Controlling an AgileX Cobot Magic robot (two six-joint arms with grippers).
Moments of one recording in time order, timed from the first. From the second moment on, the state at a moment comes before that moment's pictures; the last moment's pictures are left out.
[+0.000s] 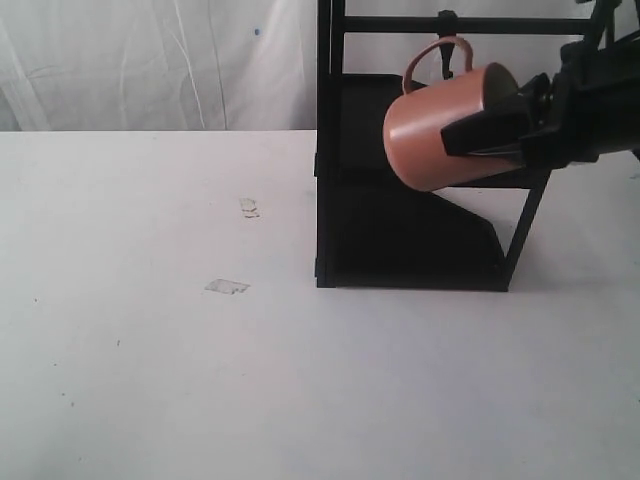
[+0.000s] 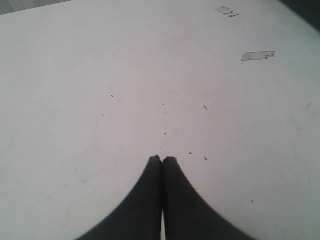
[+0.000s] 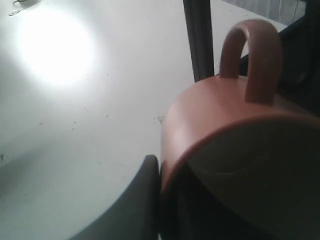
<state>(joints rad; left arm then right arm) -0.05 0.00 0.02 -0.03 0.44 0.13 0.00 1.33 -1.03 1.14 1.06 -1.37</state>
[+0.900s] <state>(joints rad) -0.05 0.00 0.02 -0.03 0.44 0.13 0.46 1.27 -1.03 0.58 0.95 -0.90</state>
